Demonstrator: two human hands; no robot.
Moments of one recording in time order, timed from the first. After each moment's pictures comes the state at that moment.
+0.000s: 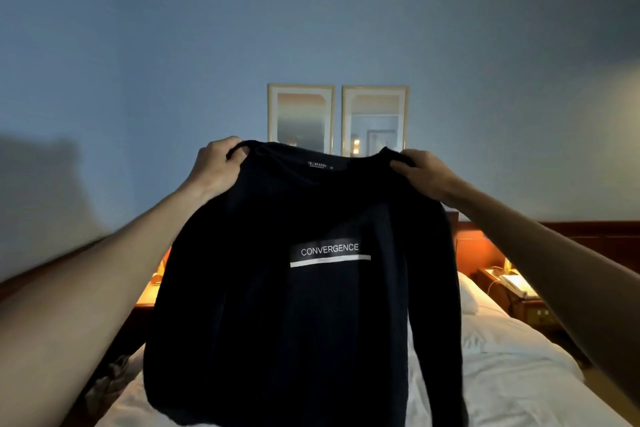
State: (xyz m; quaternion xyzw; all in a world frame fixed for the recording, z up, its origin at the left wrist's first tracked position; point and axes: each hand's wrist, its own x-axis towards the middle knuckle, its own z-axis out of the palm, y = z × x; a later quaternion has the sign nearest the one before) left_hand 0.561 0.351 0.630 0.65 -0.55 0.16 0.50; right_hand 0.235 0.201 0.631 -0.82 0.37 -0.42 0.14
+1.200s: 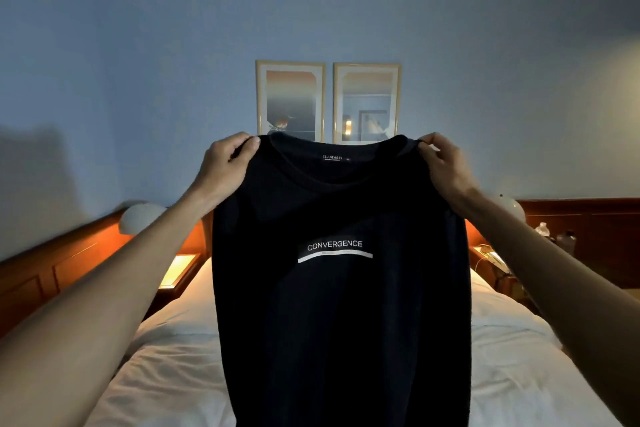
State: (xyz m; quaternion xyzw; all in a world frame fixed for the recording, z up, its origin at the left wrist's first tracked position) left_hand 0.544 0.328 0.586 0.56 -0.62 0.08 0.55; right_hand 0.208 0.181 0.579 -0.72 0.33 -0.57 0.24
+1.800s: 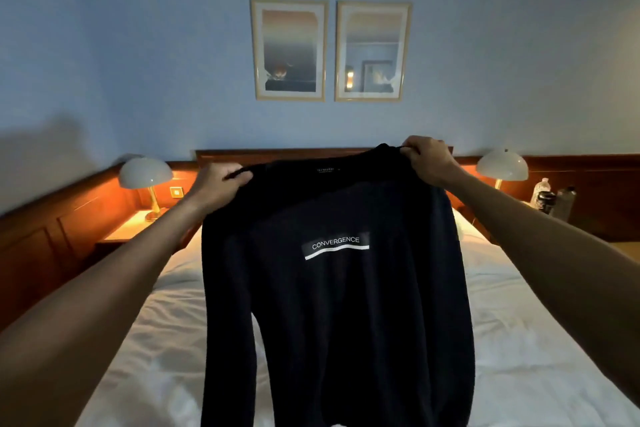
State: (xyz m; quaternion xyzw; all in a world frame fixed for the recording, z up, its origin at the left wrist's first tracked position) left_hand 0.585 0.321 0.475 0.69 -0.57 -0.01 0.44; right_hand 0.237 0.144 0.511 -0.81 0.46 -0.36 0.09
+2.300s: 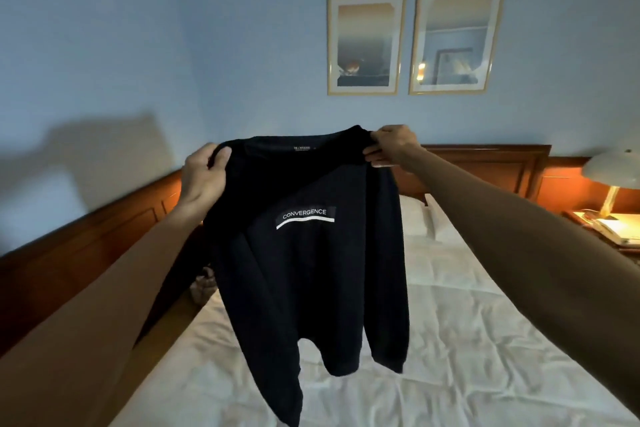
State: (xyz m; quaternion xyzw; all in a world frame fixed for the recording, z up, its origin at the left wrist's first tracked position) left_hand 0.673 0.428 0.496 0.73 -0.37 0.11 0.57; right_hand 0.454 0.182 0.530 -0.69 0.38 -0.38 0.49
